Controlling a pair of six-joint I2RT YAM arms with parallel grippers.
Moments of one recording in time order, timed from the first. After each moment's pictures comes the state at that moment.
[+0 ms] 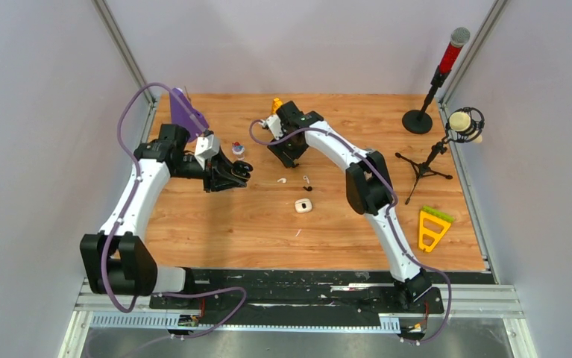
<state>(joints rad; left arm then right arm) -0.05 1.37 1.19 -1.12 1.41 1.20 0.60 2.50 2.30 -0.93 -0.09 -0.32</state>
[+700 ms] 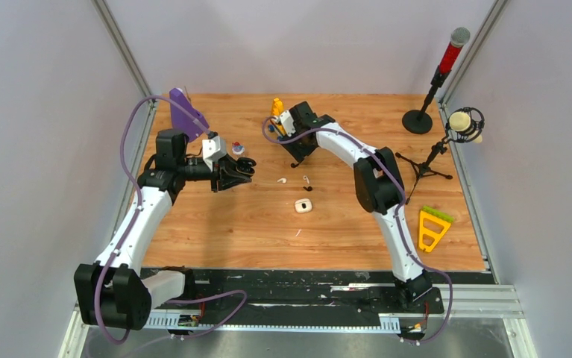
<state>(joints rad) -0.10 1.14 0.92 -0.36 1.25 0.55 0.54 2.42 2.08 -0.69 0.00 -0.32</state>
